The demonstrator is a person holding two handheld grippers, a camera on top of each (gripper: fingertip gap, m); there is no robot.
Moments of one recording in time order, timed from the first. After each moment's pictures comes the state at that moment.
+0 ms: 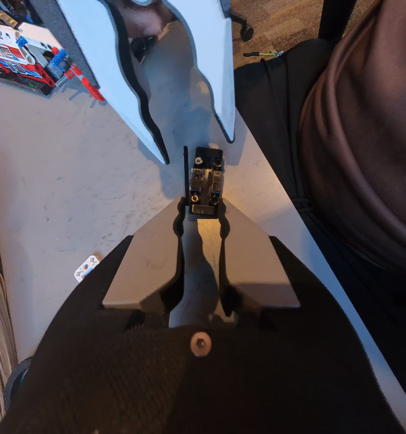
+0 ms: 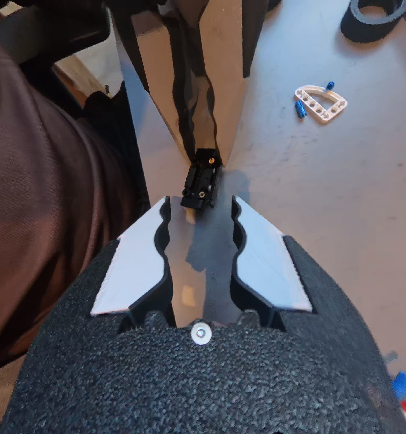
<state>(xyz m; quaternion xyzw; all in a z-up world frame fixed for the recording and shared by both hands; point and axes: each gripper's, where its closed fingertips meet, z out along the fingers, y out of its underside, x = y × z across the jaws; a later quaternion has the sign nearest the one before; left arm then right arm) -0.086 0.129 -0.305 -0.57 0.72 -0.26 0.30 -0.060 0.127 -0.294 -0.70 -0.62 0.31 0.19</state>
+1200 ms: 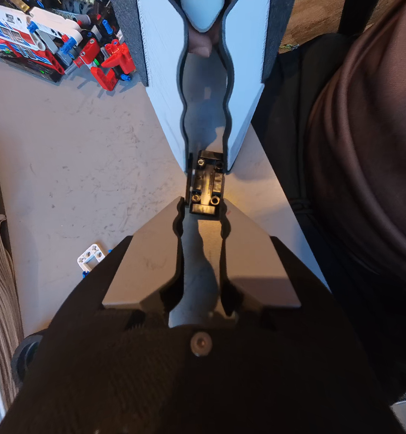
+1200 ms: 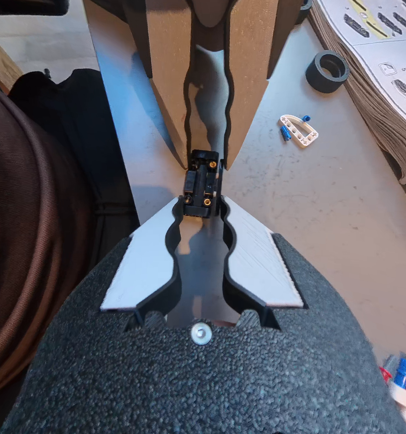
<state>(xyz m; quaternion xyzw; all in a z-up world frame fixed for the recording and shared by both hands) -0.089 0.129 -0.302 -0.60 0.71 -0.23 0.30 -0.072 0.127 -0.305 -0.66 -0.64 0.21 0.33</state>
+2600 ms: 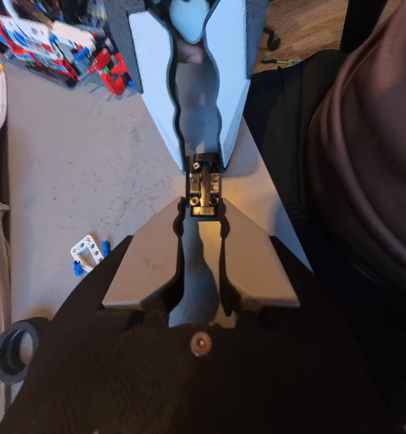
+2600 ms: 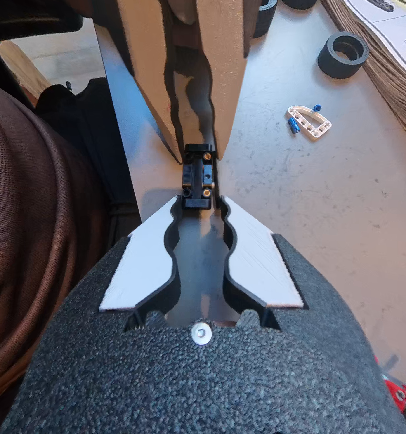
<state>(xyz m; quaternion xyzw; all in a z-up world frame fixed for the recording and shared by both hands) -0.094 0.124 -0.301 -0.60 0.69 -0.24 0.34 -0.072 0.124 -0.307 -0.67 -0.63 0.26 0.29</state>
